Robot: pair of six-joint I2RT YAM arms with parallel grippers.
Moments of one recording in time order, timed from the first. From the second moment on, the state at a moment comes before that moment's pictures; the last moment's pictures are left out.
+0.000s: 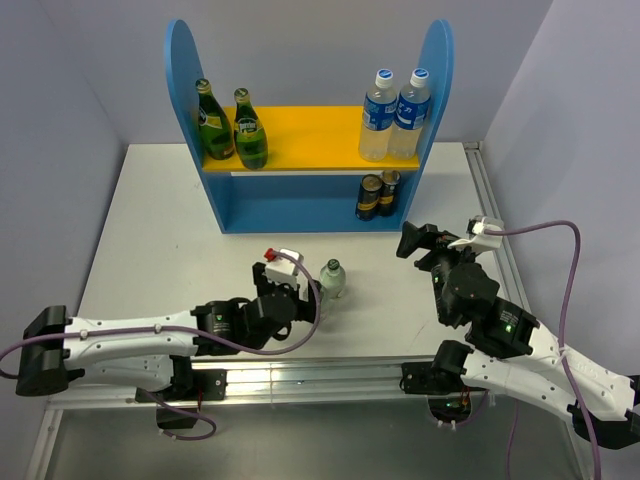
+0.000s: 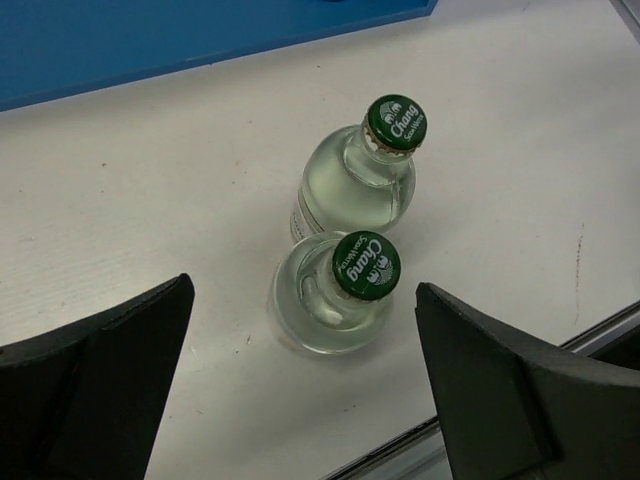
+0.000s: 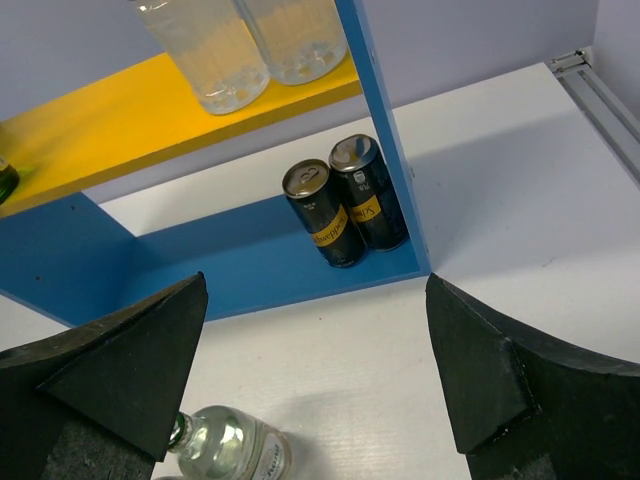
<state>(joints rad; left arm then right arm) -1.35 1.06 0.71 -0.18 -0.77 -0.62 1.01 0.52 0.75 -0.31 1.05 0.42</state>
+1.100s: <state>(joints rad) -1.36 1.35 0.78 0.03 -0.88 -0.58 1.01 0.53 0.75 -0.31 1.05 0.42</state>
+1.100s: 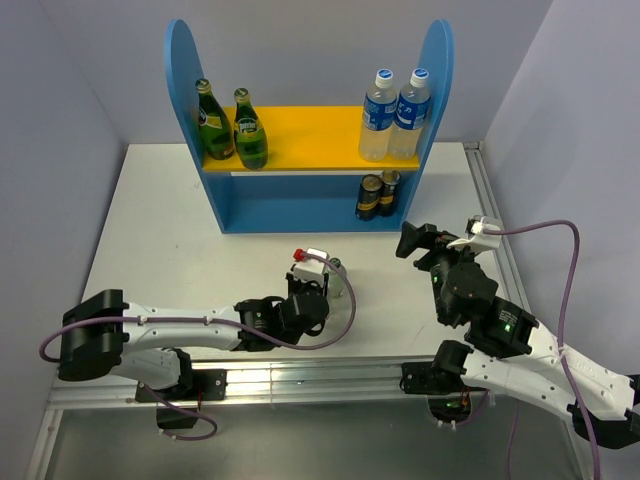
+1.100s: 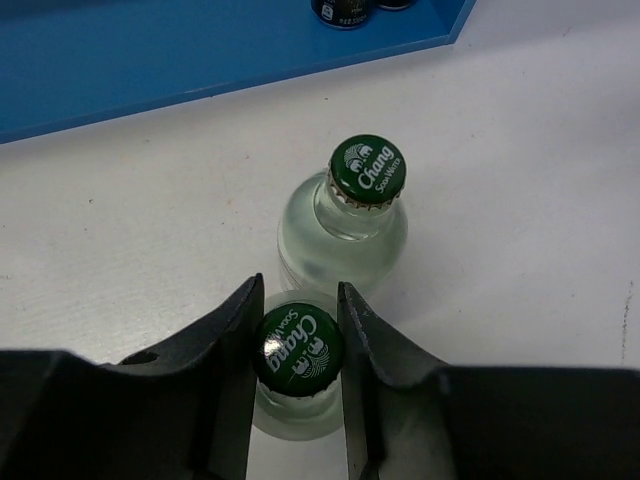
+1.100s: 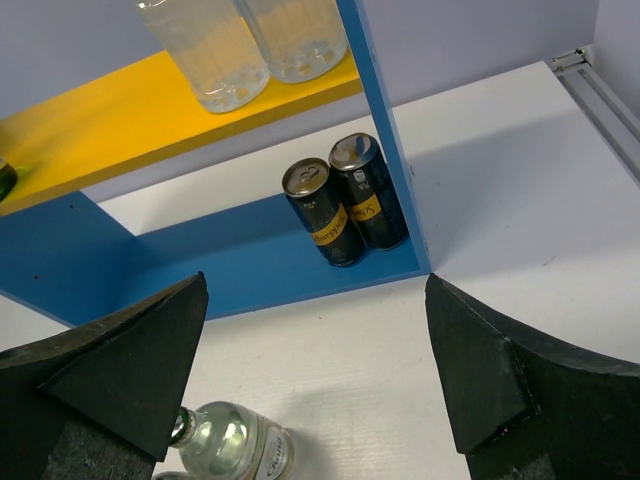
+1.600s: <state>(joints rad) -1.16 1.22 0.77 -0.08 -0.84 -0.49 1.01 0.53 0.75 -0.31 1.05 0.42</state>
